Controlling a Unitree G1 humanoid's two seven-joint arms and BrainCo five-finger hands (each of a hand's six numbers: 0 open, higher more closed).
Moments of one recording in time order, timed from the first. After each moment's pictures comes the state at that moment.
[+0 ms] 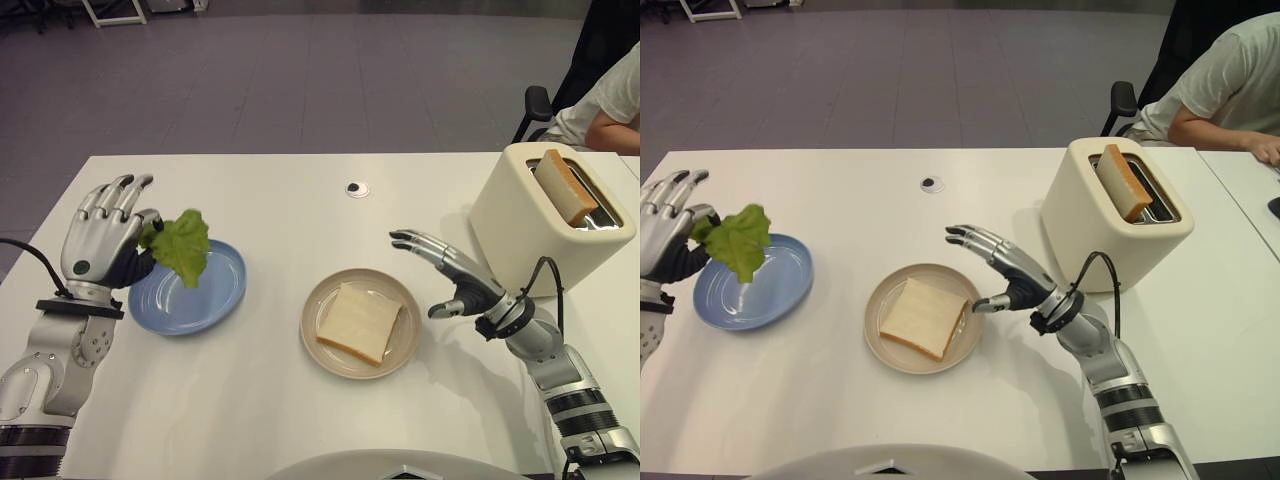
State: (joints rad) left arm 0.16 0.88 0.21 -0.16 0.70 -0.18 0.23; right arm -0.11 -0.50 0.13 0.15 -0.30 -0.77 0.18
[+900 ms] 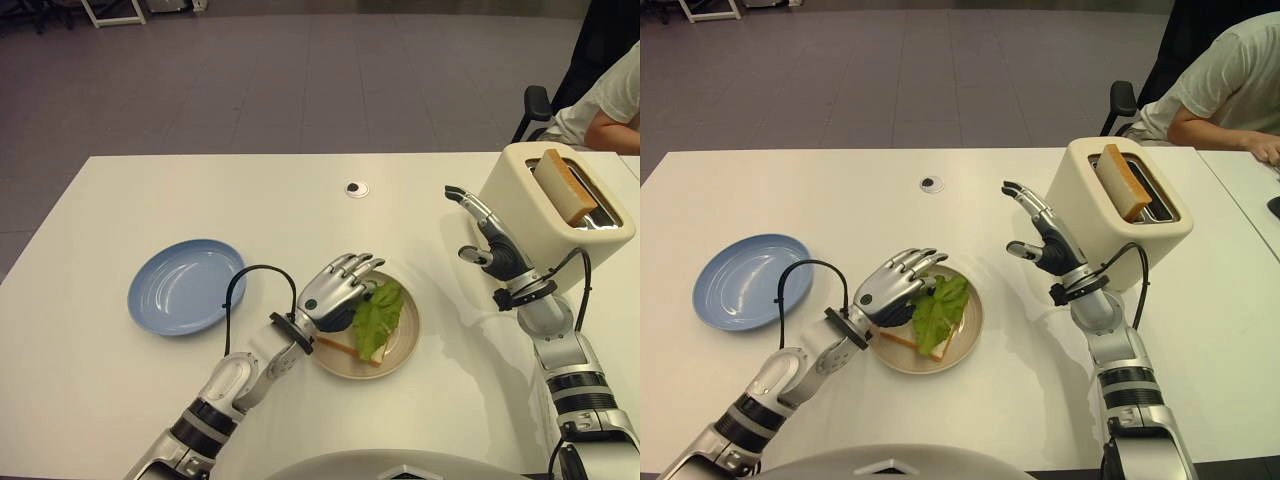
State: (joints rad) left arm -0.06 0.45 -0.48 -0.11 1.02 -0.24 0.10; right arm -0.20 -0.47 0.04 0.30 -0.29 -0.68 0.08
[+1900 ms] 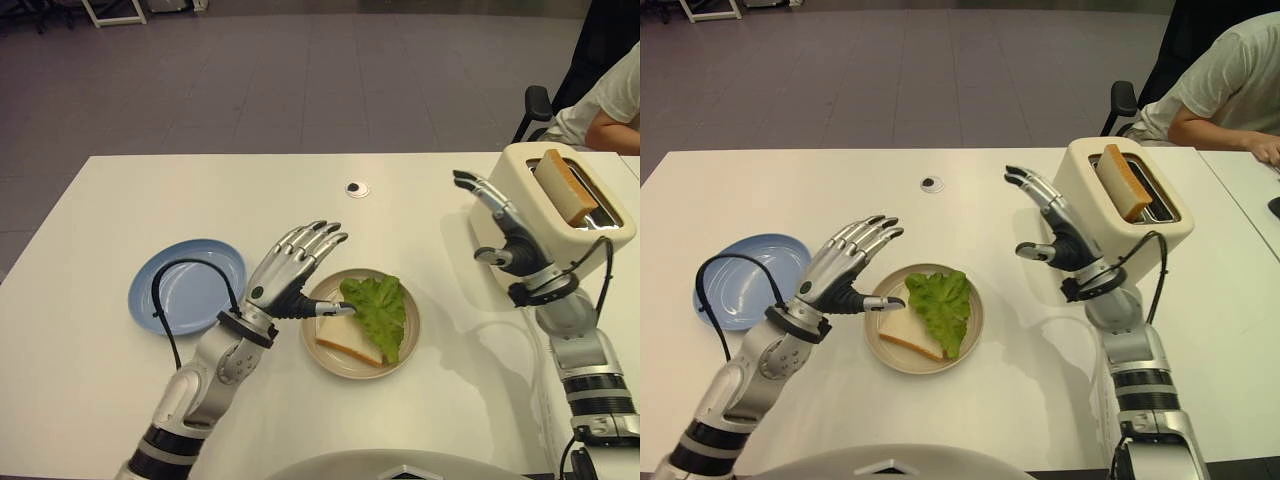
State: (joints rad) left arm 0.13 0.39 -0.23 -0.30 0.56 -0.25 0.05; right arm -0.17 -0.57 -0.06 0.07 -0.23 -0.69 0.14
